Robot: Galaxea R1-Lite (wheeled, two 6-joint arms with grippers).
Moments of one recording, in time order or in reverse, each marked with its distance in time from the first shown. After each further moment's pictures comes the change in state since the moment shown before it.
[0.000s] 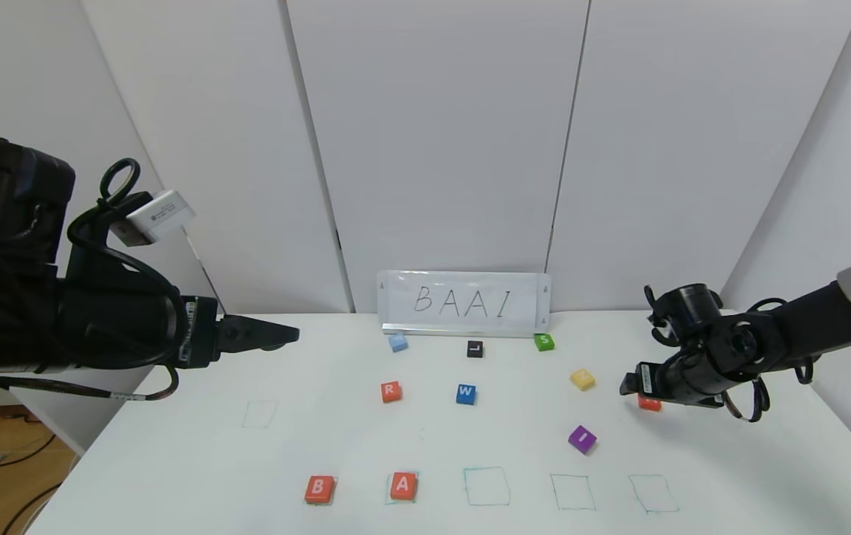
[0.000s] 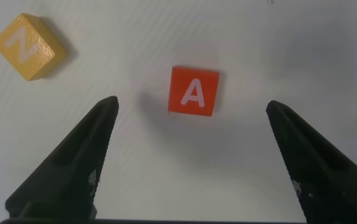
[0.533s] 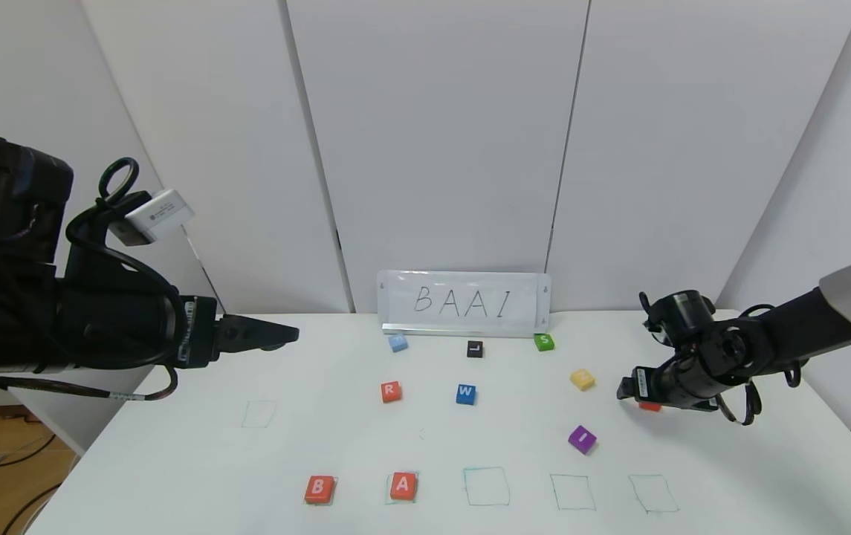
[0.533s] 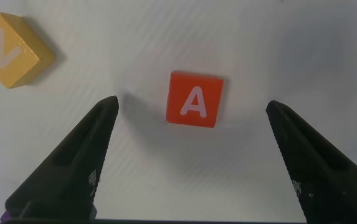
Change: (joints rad) left arm 0.001 -0.003 0.000 0.000 0.000 0.001; right arm -0.003 0.042 -0.016 -0.012 -0.001 -0.003
